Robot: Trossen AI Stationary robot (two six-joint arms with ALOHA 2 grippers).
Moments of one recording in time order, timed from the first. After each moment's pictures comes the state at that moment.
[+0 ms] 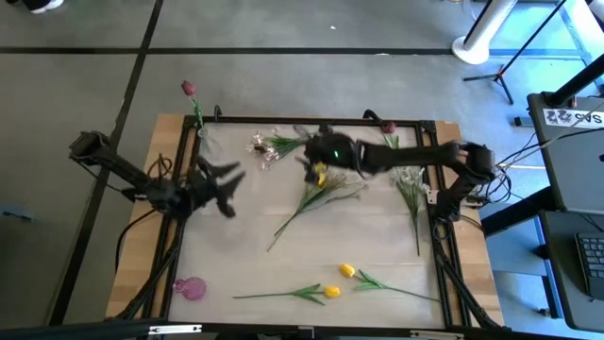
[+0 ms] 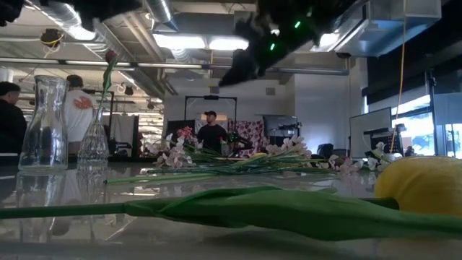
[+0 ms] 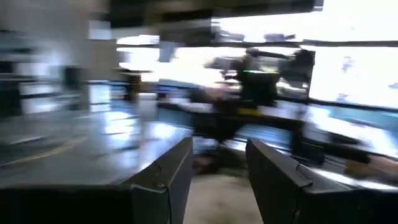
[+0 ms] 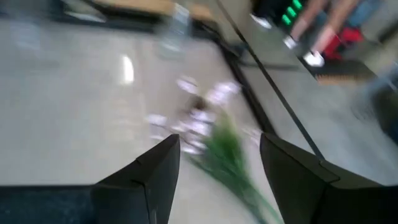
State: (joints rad) left arm -0.50 0.82 0.32 0.80 -1.00 0.17; right arm -0.24 1.72 1.21 0.05 0.20 -0.24
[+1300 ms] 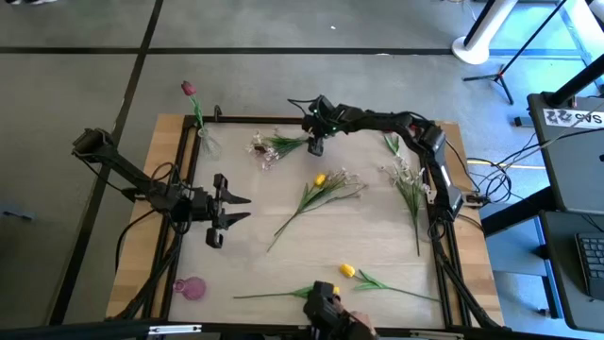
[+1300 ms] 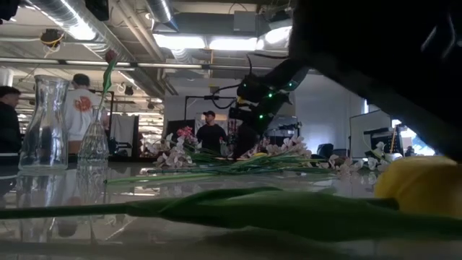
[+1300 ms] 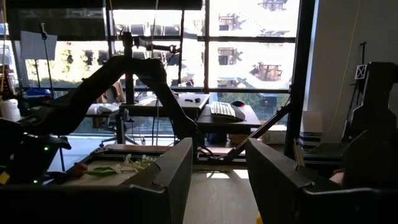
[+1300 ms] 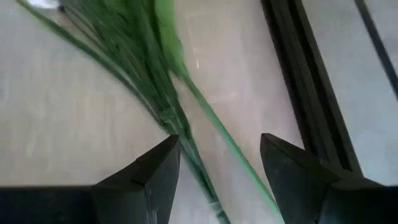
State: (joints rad) left arm -0.55 0.82 0.32 0.70 -0.61 0.08; right arm -0.61 2.19 1.58 -0.31 -0.15 -0.41
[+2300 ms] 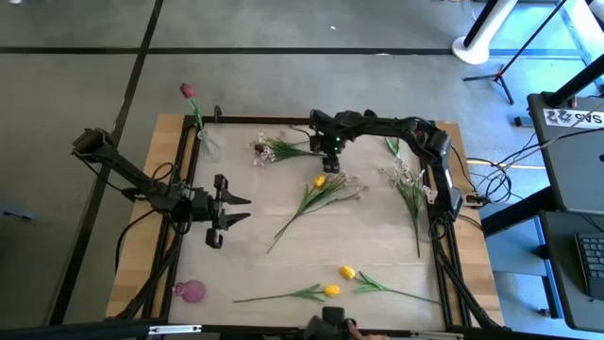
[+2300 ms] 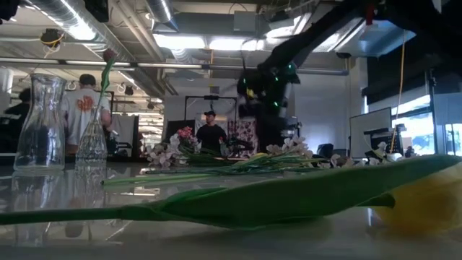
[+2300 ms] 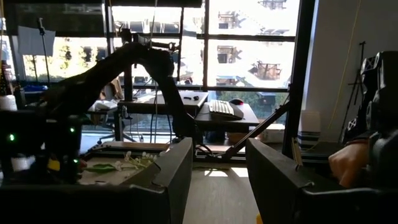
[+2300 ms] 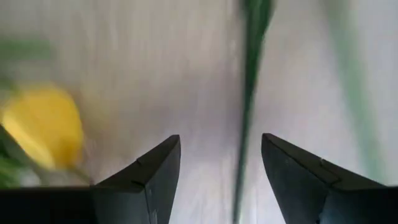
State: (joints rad) left arm -0.55 0.82 0.32 0.69 -0.61 0.06; right arm -0.52 2.09 1.57 -0.75 -0.12 -0.48
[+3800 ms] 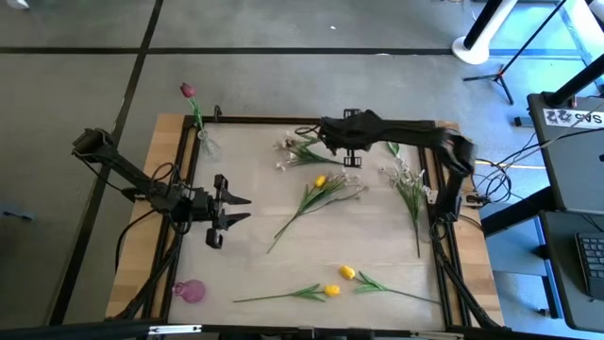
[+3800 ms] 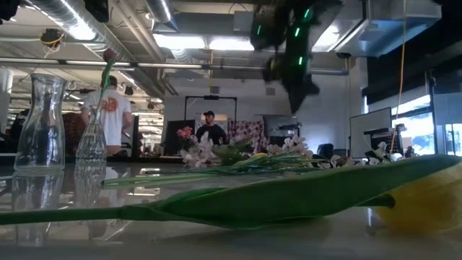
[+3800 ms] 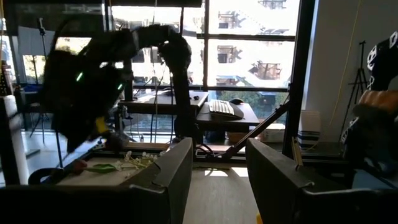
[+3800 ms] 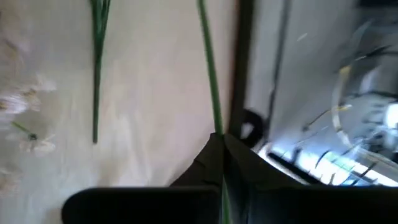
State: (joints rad) left arm -0.55 0.82 0.32 0.69 -0.61 0.07; right arm -0.34 1.81 1.57 -1.11 0.56 -0.39
